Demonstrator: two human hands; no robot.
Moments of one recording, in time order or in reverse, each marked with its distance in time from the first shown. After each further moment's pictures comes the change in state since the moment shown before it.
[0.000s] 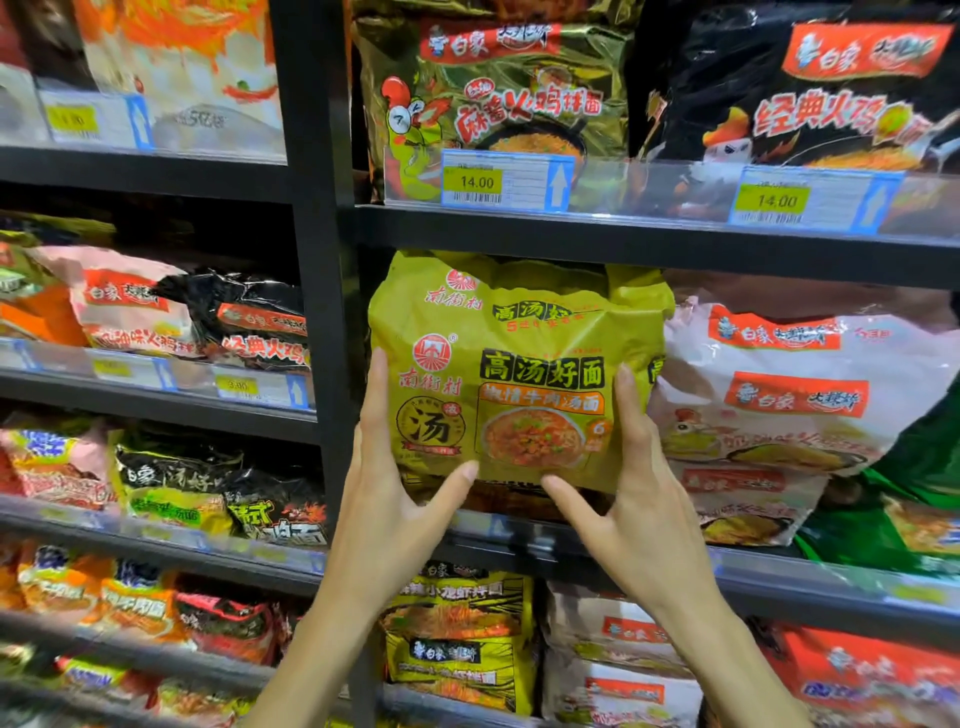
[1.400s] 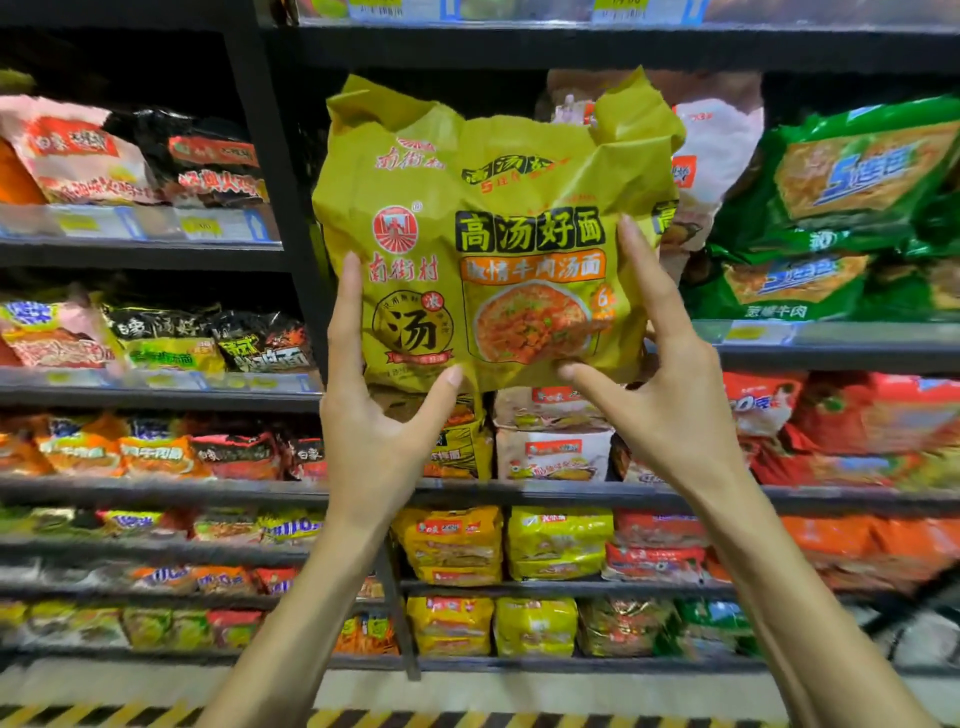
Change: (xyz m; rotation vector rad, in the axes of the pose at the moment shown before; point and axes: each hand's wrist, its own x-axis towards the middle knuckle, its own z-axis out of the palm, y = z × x) left_hand -0.136 0.087 -0.013 -0.312 0.048 0.047; right_hand -0.118 -0.063 -0.126 0.272 -0.033 0.067
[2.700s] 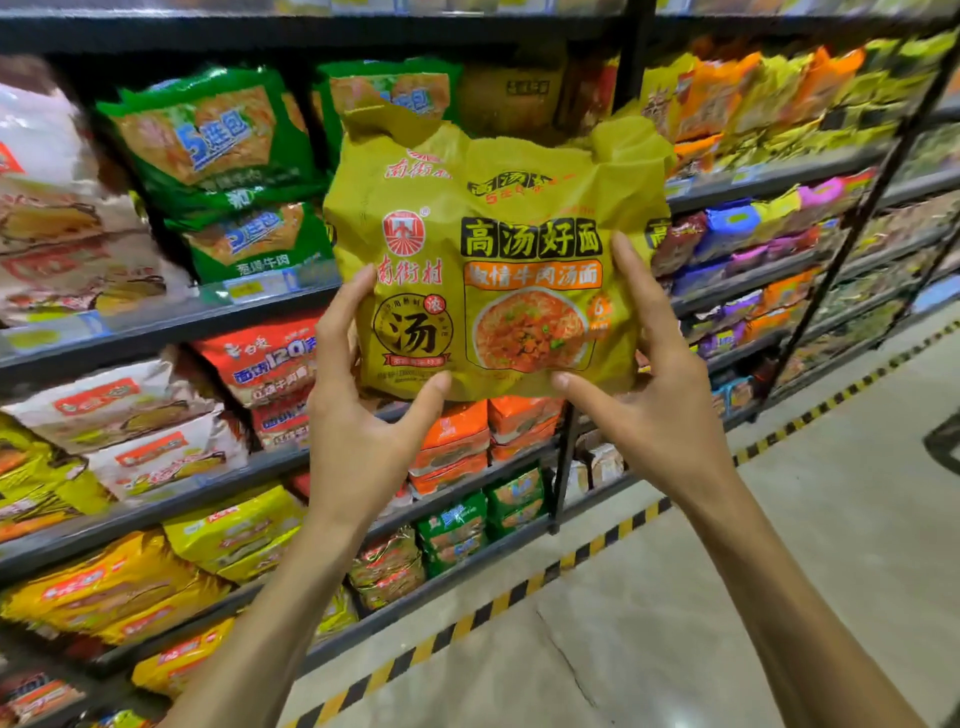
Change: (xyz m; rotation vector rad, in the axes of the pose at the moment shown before) left_hand -0.214 0.222 0.378 -0.328 -0.441 0.025; right_hand -0.277 0.057 -0.443 -0.220 0.281 0.314
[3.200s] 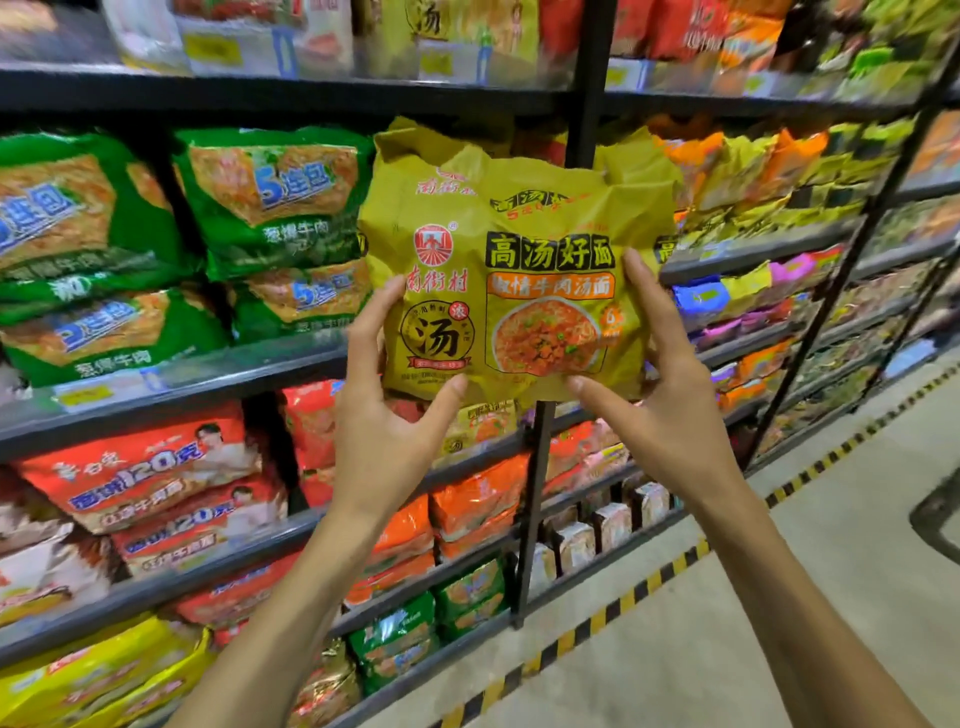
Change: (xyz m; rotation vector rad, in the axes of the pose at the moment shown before) left_hand 0.132 -0.073 0.157 -0.029 0.015 0.063; right_hand 0.141 0.138 -0.076 -0.089 0.062 -0.065
